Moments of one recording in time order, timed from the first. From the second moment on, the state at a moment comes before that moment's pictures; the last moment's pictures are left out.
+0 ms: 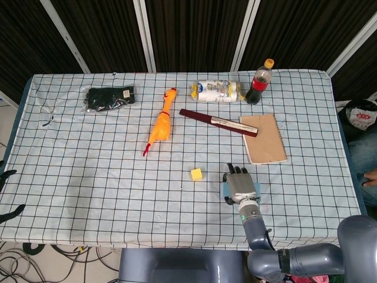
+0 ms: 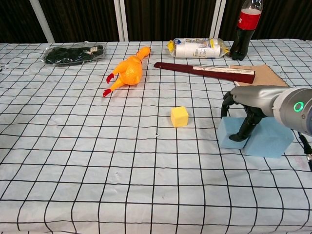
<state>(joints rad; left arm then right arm) -0.04 -1.09 -0.07 -1.64 1.45 1.54 0.10 0.91 -1.57 0.11 -1.88 -0.34 1.35 -0.80</state>
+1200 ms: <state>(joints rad) -0.04 -1.09 -0.07 -1.64 1.44 1.54 0.10 0.89 -1.59 0.15 -1.88 -0.30 1.35 -0.88</state>
